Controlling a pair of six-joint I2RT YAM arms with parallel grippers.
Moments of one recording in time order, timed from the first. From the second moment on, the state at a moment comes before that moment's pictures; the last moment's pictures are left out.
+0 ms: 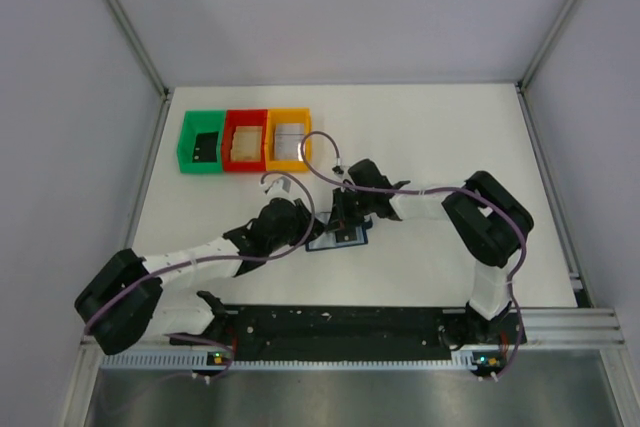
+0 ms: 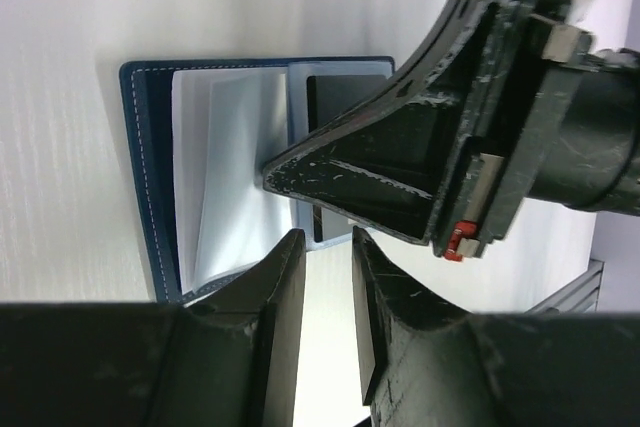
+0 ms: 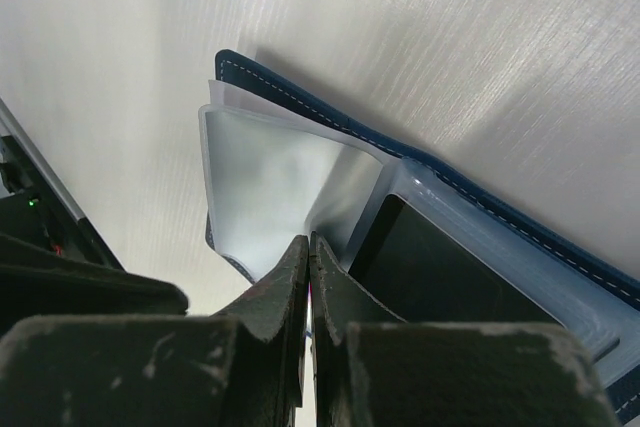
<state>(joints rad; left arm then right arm) -0.79 1.20 0.46 0.15 -0.10 -1.03 0.73 1.86 0.97 0.04 -0.44 0.57</state>
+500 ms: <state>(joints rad) -0.75 1.43 0.48 0.23 -0.15 -1.08 0.72 1.74 0.97 -0.05 -0.36 0.54</state>
